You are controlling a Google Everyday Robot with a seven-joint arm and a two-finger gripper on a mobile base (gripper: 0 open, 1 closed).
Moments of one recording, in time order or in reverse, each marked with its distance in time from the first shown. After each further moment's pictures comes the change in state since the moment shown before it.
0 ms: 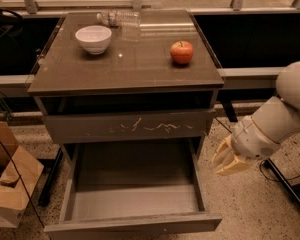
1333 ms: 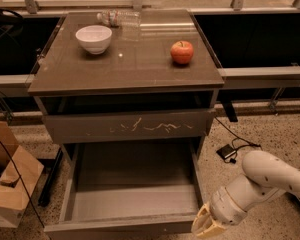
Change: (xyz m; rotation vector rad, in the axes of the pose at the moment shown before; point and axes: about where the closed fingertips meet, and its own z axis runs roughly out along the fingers) arm 0.079 0.067 0.203 -0.234 -0.195 0.069
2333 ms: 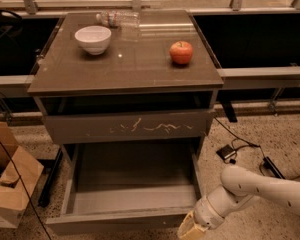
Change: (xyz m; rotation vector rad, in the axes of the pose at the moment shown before) arm 0.047 -0.055 0.092 -0.047 -0.051 0.225
